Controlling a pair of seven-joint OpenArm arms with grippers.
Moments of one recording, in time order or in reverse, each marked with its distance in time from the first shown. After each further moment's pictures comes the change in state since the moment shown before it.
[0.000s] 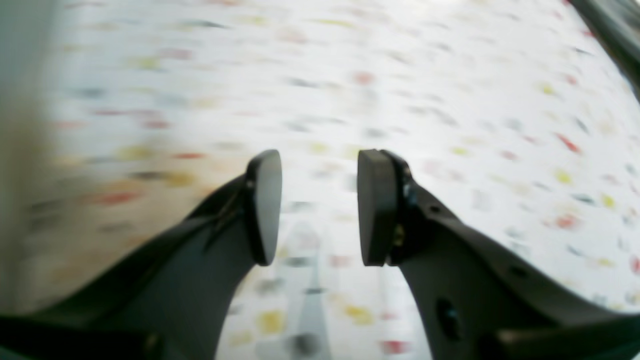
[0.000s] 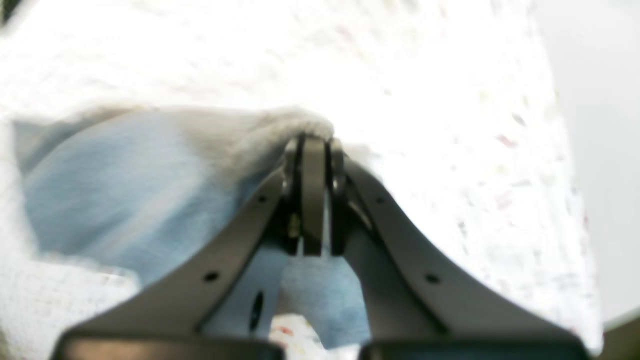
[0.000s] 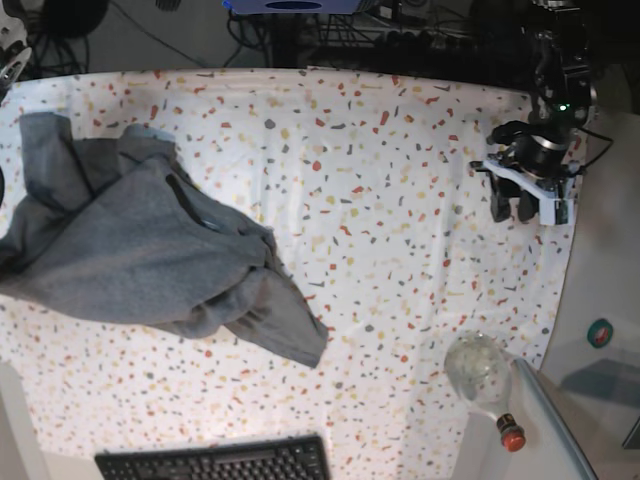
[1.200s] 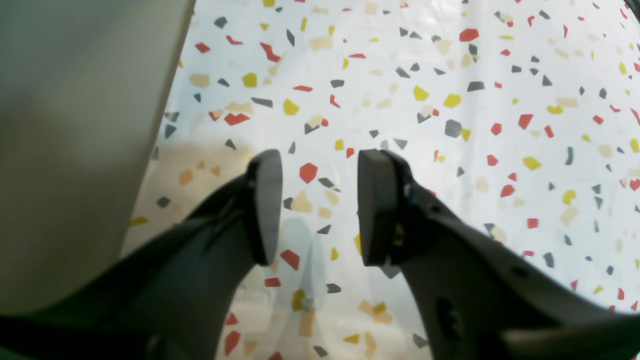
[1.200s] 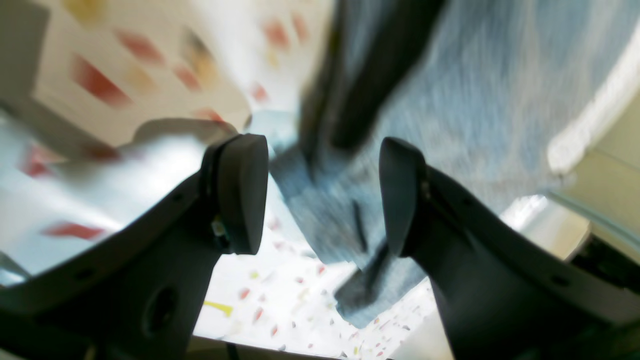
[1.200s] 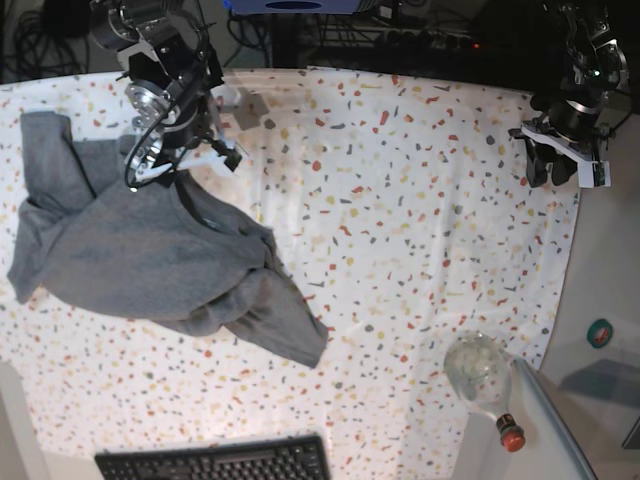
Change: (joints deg) left arm 4.1 2.0 -13.2 -1.8 0.2 -10.2 0.0; right arm -32.5 -16.2 -56.8 24.5 -61.0 1.3 21.9
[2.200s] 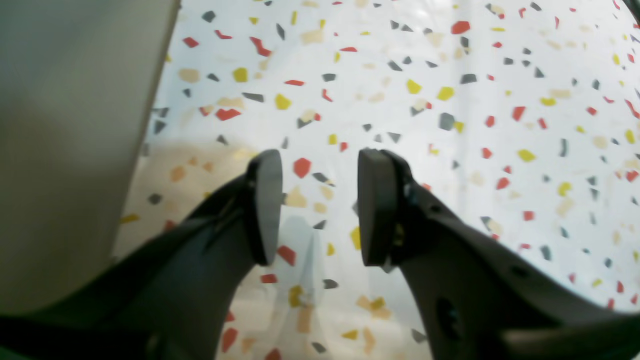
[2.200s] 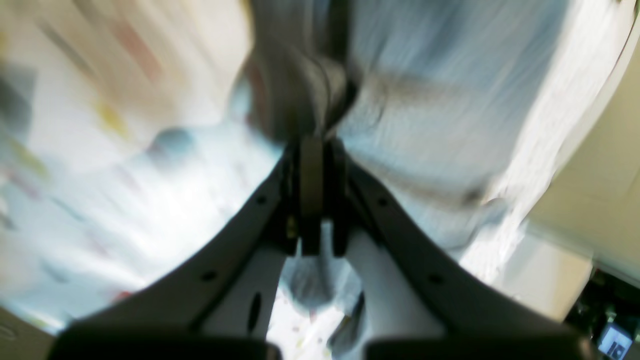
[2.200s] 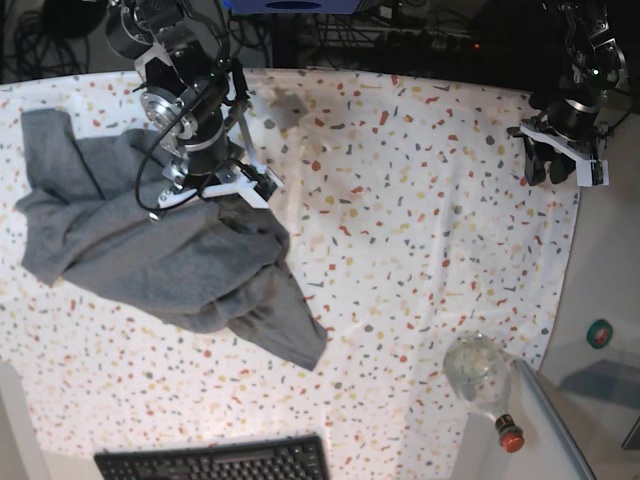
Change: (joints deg) left arm 0.0 -0.2 0.3 0.0 0.1 0.0 0.0; right arm 2.2 -3.7 -1.7 7.7 0.2 0.4 2.2
